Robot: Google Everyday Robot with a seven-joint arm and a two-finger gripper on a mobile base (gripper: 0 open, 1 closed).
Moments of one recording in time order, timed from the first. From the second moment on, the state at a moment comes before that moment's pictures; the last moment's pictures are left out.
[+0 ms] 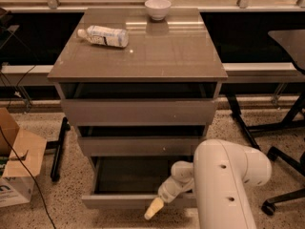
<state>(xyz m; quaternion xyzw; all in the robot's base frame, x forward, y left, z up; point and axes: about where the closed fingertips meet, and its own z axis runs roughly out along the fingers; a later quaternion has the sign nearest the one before) 0.499 -0.024 0.178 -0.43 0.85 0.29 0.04</state>
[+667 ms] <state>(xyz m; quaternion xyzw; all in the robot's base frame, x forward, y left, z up) 0.436 -0.042 0.171 -0.39 0.87 0.31 -0.02</state>
